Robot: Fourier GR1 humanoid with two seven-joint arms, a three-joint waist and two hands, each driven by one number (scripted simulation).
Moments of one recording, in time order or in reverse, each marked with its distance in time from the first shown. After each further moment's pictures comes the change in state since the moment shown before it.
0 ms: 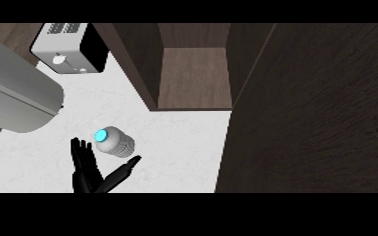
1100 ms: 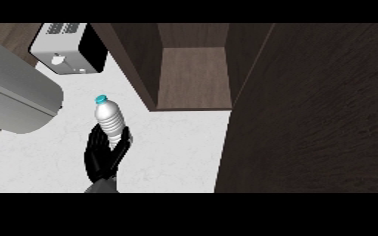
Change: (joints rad) left arm -0.291 0.011 0.107 0.401 0.159 -0.284 -0.152; right arm 0.046 -0.035 -0.074 0.003 -0.003 -0.003 -0.052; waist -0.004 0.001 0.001
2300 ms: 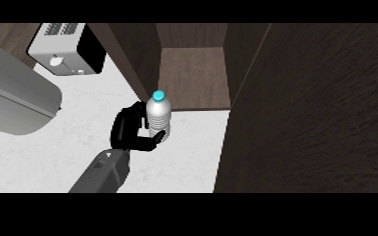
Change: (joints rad) left arm -0.241 0.050 -0.233 0.108 -0.213 -0.301 0.068; right arm 0.130 -0.030 -0.251 0.017 -0.058 0.128 -0.151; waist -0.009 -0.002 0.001
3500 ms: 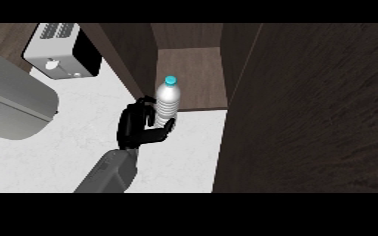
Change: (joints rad) left arm 0.056 0.012 -0.169 -0.231 0.193 0.325 0.184; right arm 0.016 -0.006 -0.341 0.134 -0.290 0.206 -0.111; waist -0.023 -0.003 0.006
